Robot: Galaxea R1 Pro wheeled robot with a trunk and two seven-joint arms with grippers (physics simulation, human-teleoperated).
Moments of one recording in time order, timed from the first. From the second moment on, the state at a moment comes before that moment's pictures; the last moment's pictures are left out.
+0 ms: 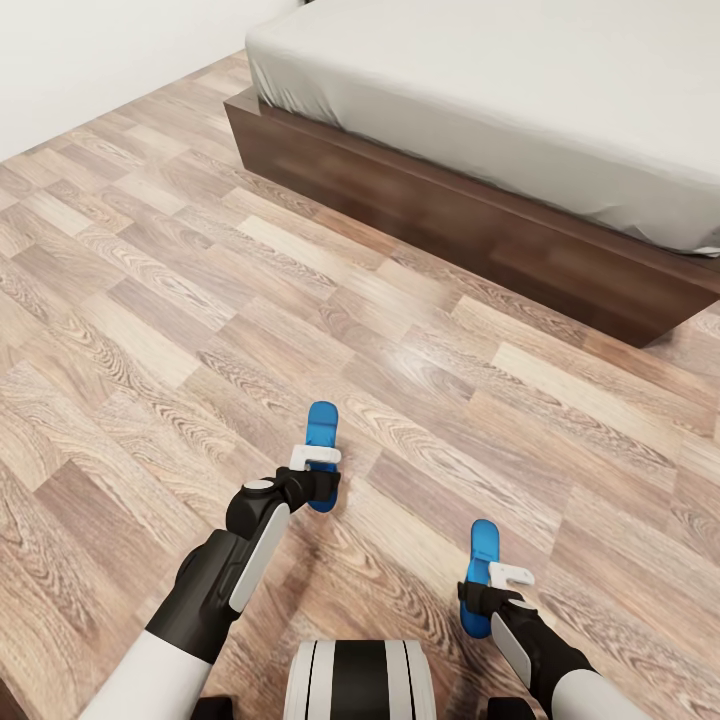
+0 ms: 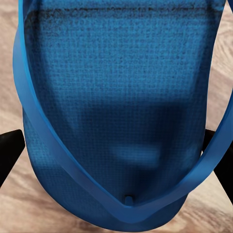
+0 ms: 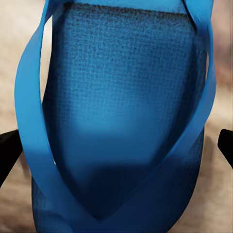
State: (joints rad) left arm -0.58 -0.09 -0.31 -1.31 0.25 0.76 0.15; right arm -0.58 -0.02 0.06 -0.39 -0.24 0.13 -0.13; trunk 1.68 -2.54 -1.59
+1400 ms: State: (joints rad) left arm -0.58 -0.09 -0.31 -1.31 0.25 0.76 0.15; right arm -0.58 -0.03 0.05 -0.41 -0.24 0.12 -0.13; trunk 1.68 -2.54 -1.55
